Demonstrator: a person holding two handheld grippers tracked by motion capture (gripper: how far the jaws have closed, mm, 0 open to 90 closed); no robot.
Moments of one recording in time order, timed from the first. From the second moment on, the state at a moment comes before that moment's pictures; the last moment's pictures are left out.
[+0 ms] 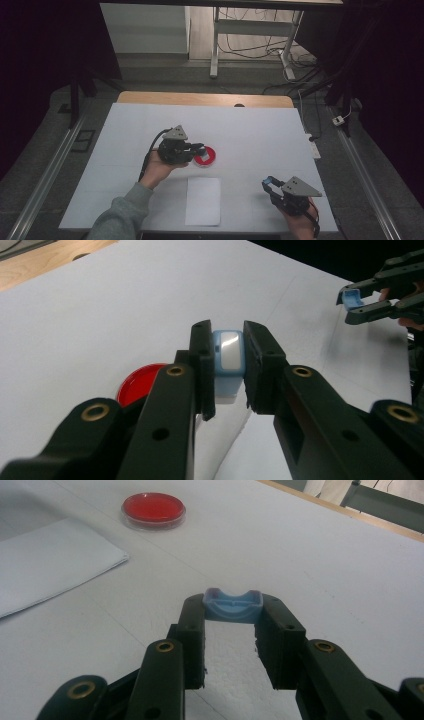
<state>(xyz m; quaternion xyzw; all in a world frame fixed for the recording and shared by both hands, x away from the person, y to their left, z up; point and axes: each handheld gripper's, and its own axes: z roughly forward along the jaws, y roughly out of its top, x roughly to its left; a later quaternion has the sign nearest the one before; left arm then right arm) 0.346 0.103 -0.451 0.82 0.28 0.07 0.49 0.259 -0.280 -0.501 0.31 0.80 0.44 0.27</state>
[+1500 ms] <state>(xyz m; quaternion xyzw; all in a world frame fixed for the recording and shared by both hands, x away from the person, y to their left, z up) 0.315 0.112 -0.445 0.83 0.25 0.03 0.50 0.260 -0.280 -0.500 0.31 0.80 0.44 0.27</state>
